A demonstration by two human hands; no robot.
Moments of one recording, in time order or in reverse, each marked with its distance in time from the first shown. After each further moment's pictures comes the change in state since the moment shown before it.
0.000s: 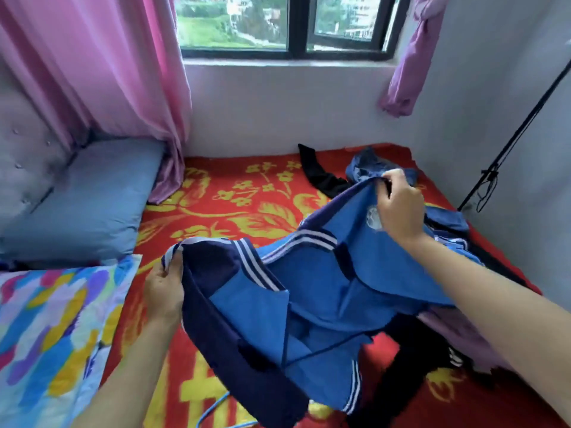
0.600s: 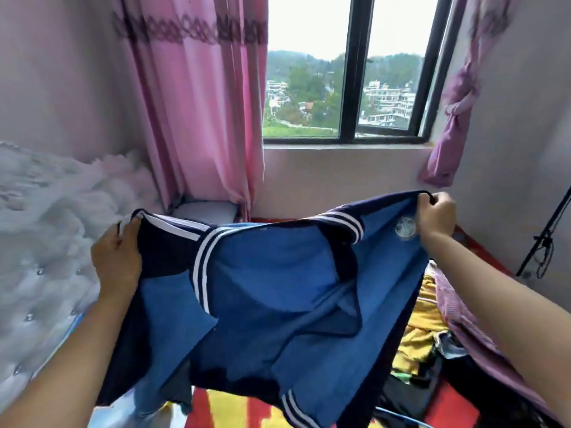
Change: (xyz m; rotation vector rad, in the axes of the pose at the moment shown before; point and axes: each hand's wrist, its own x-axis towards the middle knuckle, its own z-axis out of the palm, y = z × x) left_hand 0.083 0.146 -0.251 0.136 0.269 0.527; right_hand -0.004 -0.172 -0.038 0.396 0.119 0.424
